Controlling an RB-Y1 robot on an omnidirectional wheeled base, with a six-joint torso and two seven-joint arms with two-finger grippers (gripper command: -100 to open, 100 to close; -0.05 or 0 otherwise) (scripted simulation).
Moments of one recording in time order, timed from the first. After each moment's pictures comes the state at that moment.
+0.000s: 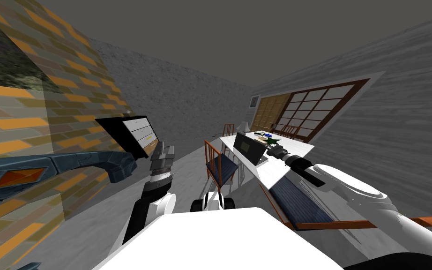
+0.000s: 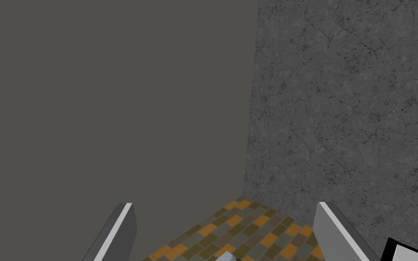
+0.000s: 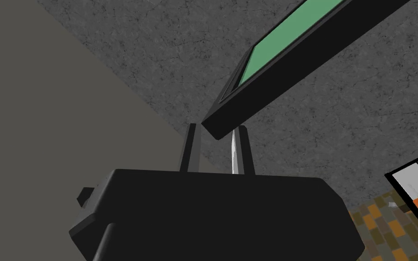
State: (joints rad) left arm 0.53 -0.03 -0.05 -2.37 0.05 -0.42 -0.15; right arm 0.42 -1.09 -0.33 -1.72 0.61 -0.24 0.52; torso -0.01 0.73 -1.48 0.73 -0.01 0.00
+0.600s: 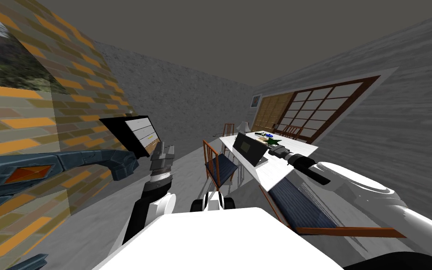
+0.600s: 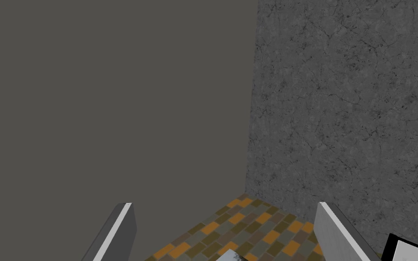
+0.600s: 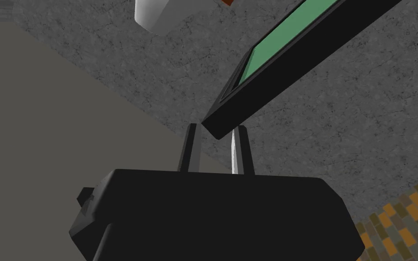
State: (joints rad) left arm 0.53 -0.03 -0.05 -2.37 0.05 -0.42 -0.15; right arm 0.43 -1.18 -0.31 -1.66 0.51 -0.25 0.38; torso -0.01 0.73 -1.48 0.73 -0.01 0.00
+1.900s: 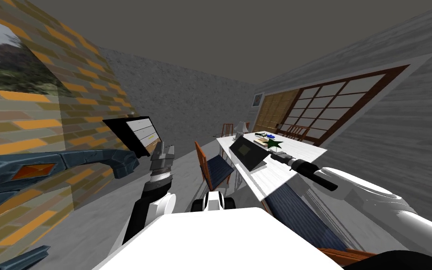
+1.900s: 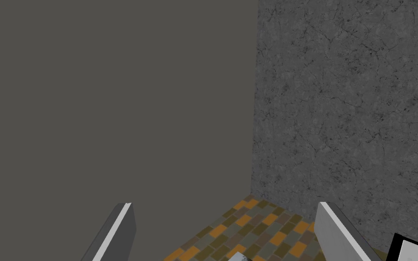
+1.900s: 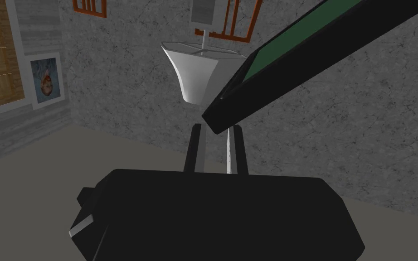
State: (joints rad) left arm 0.53 -0.03 -0.05 -2.37 0.05 -0.42 -0.15; right arm 0.47 -1.22 -0.24 -1.55 0.34 -0.32 0.14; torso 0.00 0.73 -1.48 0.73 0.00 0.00
